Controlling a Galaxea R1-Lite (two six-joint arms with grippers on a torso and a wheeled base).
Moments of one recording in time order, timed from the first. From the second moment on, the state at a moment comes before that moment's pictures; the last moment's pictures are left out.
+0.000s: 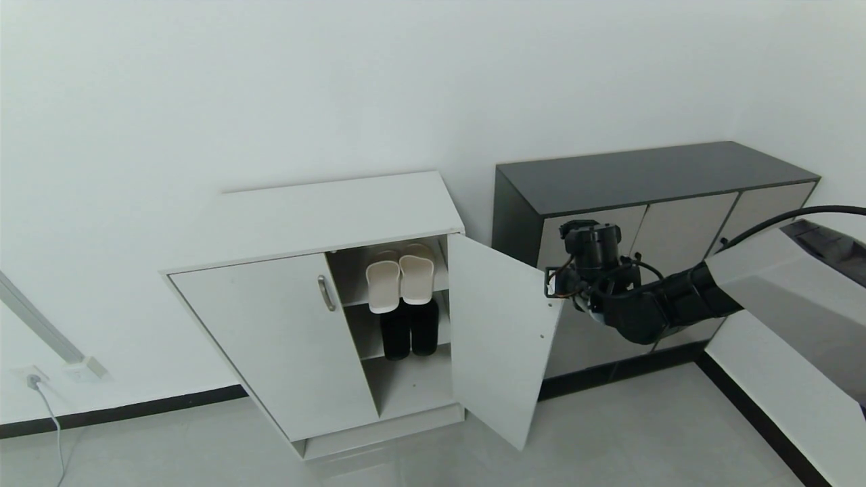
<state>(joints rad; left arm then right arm) 0.00 0.00 0.00 0.00 -0.02 0.00 0.46 2.25 -1.40 -0.50 -0.43 0.18</state>
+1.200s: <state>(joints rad) 0.00 0.00 0.00 0.00 -0.01 -0.01 0.71 2.05 -1.14 -0.58 -0.42 0.18</state>
